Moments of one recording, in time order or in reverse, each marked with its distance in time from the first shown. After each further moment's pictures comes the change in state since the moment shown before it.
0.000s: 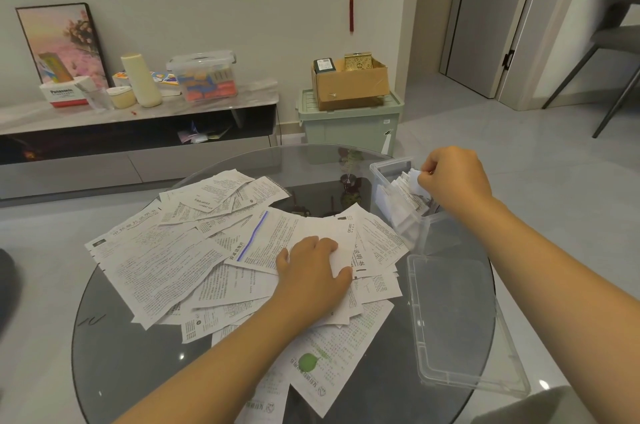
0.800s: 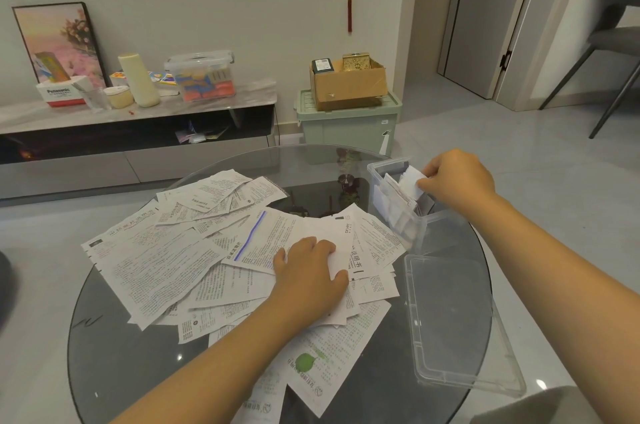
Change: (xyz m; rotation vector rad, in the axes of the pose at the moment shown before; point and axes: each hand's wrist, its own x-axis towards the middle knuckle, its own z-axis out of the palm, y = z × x) left_hand 0.000 0.000 0.001 0.048 -0.022 -0.002; right_hand 0.009 0.011 0.000 -0.075 -0.139 0.090
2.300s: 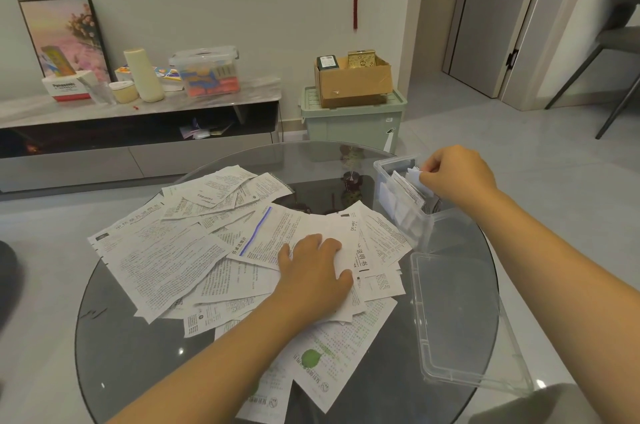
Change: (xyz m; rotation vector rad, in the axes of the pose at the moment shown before) left_hand -0.002 -0.003 -0.002 0.071 -0.051 0.019; right_hand -0.003 -0.010 -0.001 0.019 0.029 -0.065
